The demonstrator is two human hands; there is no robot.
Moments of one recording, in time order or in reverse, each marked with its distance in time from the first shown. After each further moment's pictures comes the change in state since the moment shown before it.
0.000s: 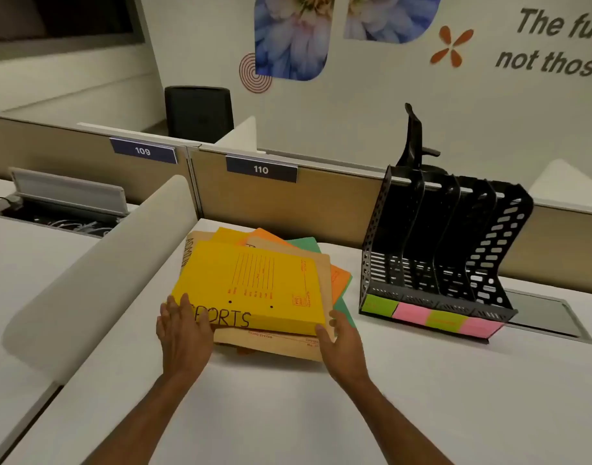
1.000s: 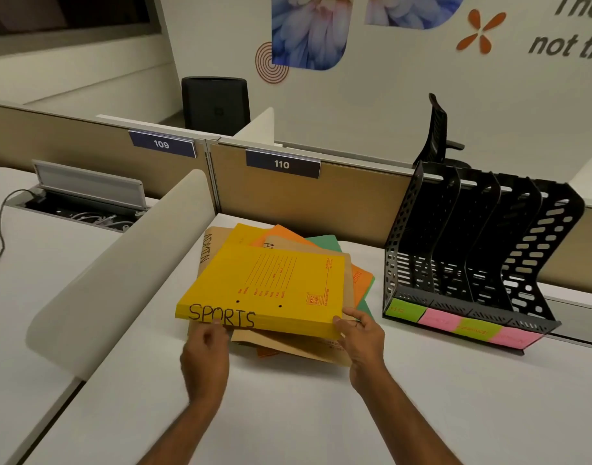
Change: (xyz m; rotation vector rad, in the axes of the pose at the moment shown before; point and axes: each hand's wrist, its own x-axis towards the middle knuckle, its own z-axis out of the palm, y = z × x) left_hand -0.030 0.009 -0.003 -0.597 0.135 -0.301; right_hand 0.033 -0.017 0.024 0.723 0.094 0.432
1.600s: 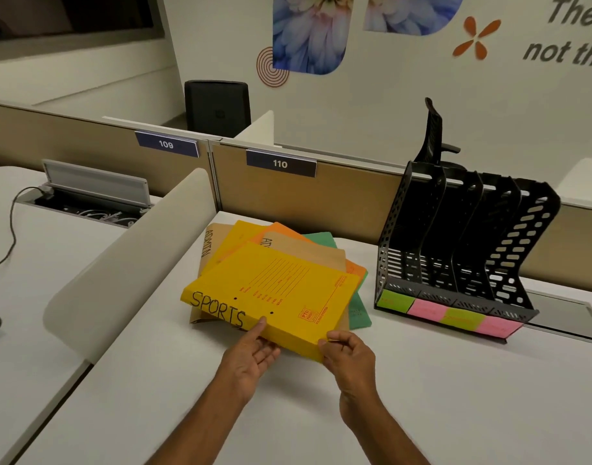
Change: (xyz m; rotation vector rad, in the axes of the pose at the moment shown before) left_hand -0.040 0.013 0.023 -0.710 -0.482 -0.766; right_hand -0.078 0.021 -0.026 0.040 -0.098 -0.050
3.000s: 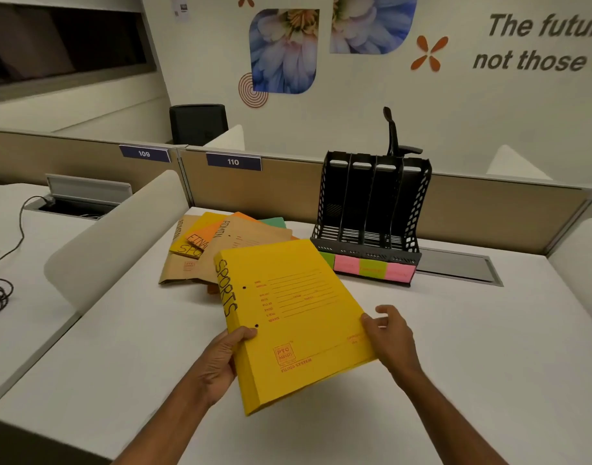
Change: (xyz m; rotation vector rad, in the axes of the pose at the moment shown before) left_hand -0.158 -0.151 0.018 0.308 -0.243 0.150; right_hand -0.072 -0.043 -0.279 -0.688 0.085 -0.251
